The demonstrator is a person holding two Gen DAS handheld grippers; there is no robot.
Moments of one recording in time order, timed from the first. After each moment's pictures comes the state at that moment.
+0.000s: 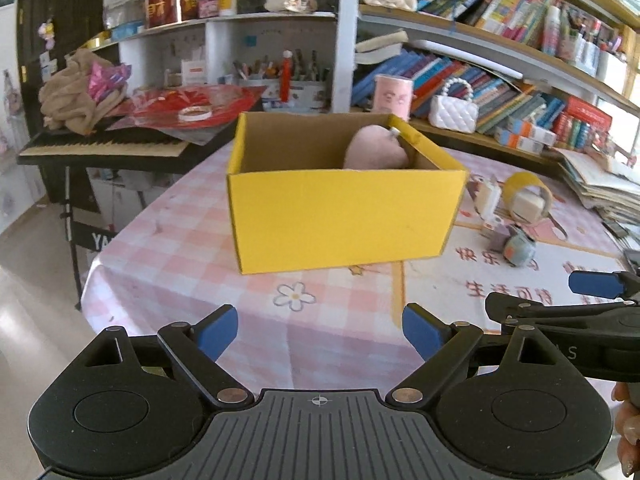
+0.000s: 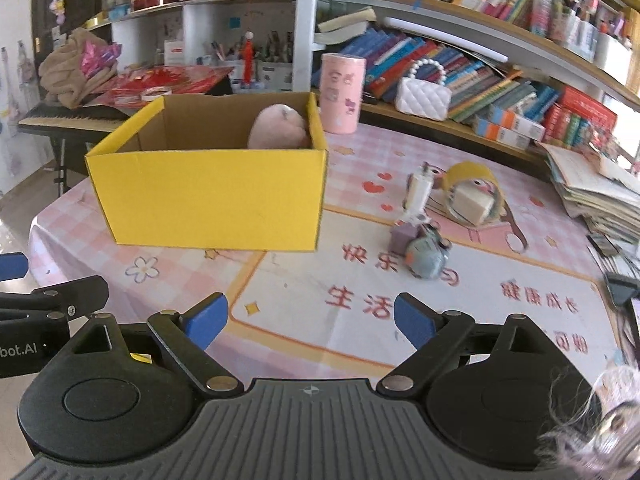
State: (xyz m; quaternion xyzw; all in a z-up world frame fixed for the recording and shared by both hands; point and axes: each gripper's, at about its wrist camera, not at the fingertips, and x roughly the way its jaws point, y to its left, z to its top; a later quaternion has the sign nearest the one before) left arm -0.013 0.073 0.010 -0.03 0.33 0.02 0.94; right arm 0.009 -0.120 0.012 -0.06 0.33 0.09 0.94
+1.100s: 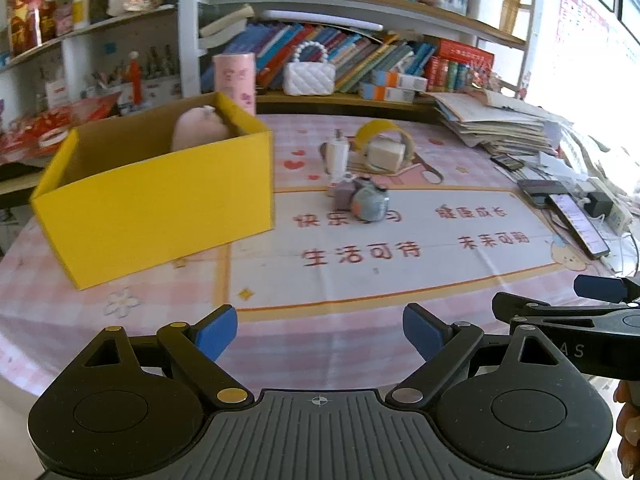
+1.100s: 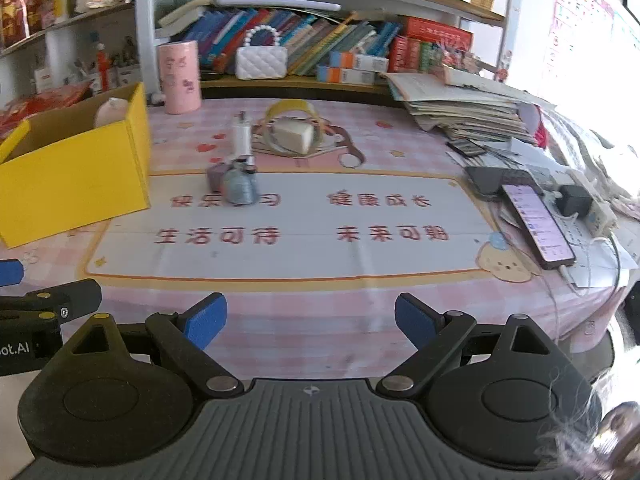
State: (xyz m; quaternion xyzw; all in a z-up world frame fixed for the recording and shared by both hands) left arm -0.001 -0.036 -0.001 0.02 0.35 -0.14 0.93; right arm -0.049 -0.235 0.000 0.00 0.35 -0.09 0.93
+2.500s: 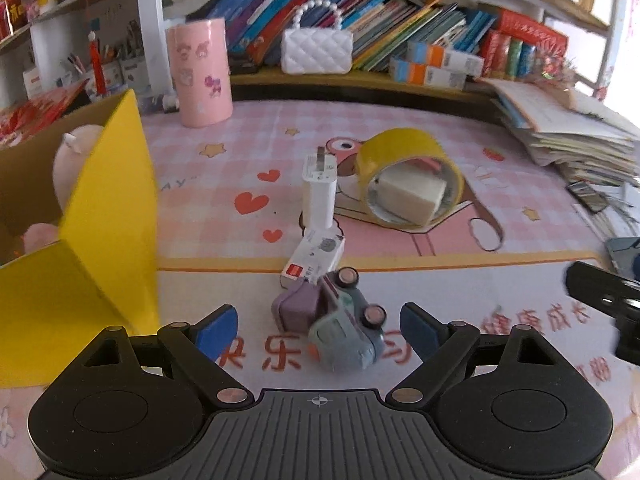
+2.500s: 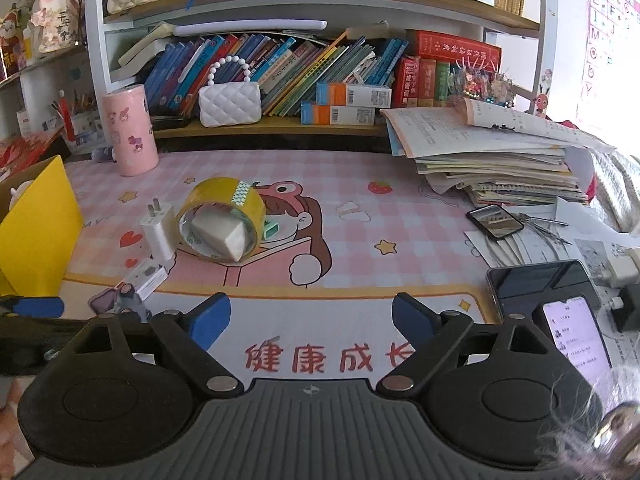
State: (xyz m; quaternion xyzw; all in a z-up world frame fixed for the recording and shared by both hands) left arm 0.192 -0.150 -0.041 0.01 0.40 -0.06 0.91; right arm 0.128 -0.368 0.000 0.02 0.32 -0.03 0.95
